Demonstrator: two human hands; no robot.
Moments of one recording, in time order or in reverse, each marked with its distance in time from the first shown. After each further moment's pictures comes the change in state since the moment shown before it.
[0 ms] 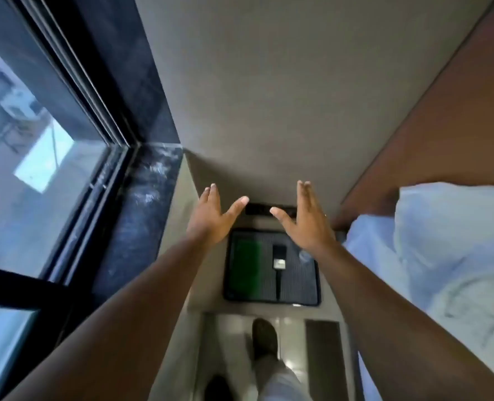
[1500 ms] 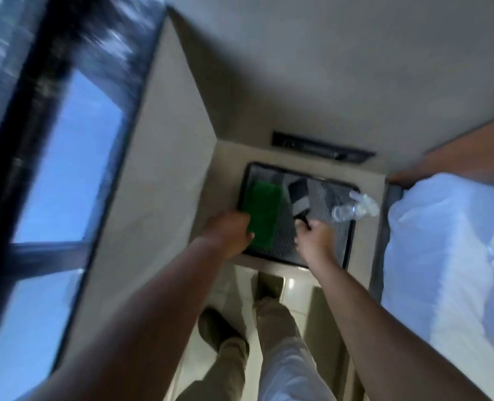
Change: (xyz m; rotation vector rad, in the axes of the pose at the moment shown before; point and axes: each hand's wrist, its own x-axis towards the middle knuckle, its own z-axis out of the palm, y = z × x) left_hand 0.039 -0.129 0.156 0.526 -0.534 -0.121; right_hand -0.005 0.126 0.202 0.370 -0.275 0.674
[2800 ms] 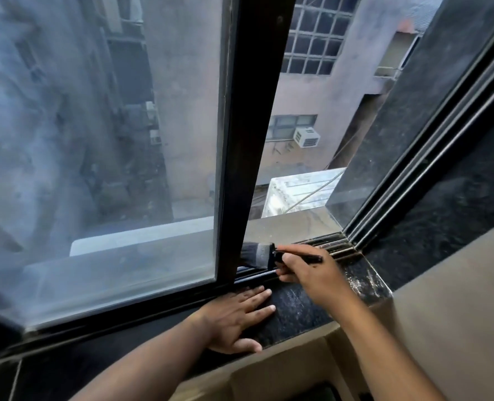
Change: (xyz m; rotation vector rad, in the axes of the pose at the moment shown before) left_hand -0.236 -0.149 -0.072 0.011 0.622 -0.138; right_hand -0.280 -0.386 0.065 -0.214 -1.093 -0.946
